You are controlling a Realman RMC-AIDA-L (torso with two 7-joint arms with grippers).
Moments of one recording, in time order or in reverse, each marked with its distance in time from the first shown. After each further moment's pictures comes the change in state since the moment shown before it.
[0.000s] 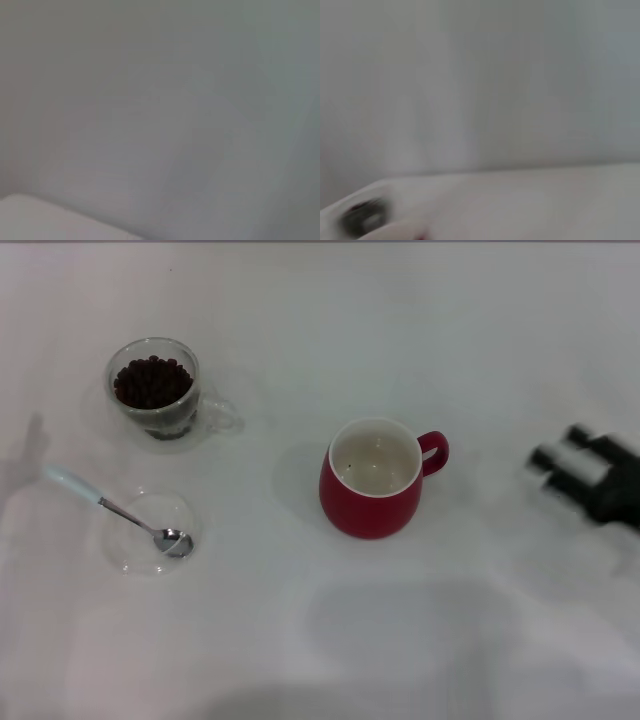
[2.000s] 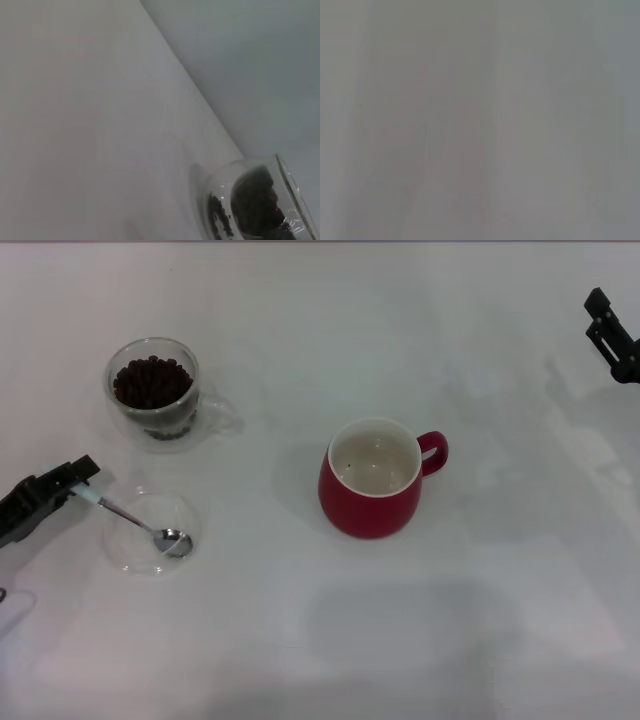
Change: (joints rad) left arm -0.122 0.065 0.006 -0.259 0.740 -0.011 -1.132; right arm 0.044 0.019 0.346 -0.201 0.089 0.148 -0.439
